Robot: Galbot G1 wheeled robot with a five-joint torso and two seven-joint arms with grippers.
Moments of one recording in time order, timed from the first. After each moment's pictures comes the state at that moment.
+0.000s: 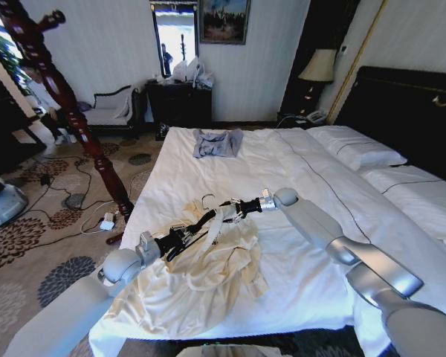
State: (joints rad) left arm 1.05 -0.73 -0.12 -1.95 -0.58 0.16 0.31; right arm -0.15 1.05 -0.35 0.91 0.47 0.27 -1.26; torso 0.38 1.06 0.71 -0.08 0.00
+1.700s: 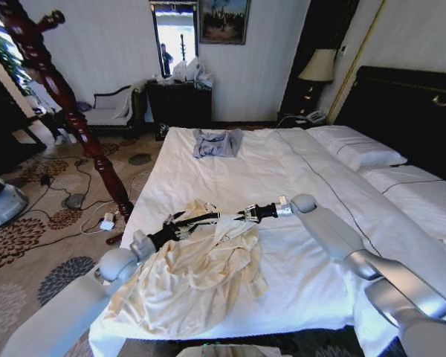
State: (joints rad) left arm 1.21 -0.77 -0.35 -1.98 -0.60 0.06 0.16; right arm -0.28 0.94 -0.22 0.99 0.48 0.36 -1.24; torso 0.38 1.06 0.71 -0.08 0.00
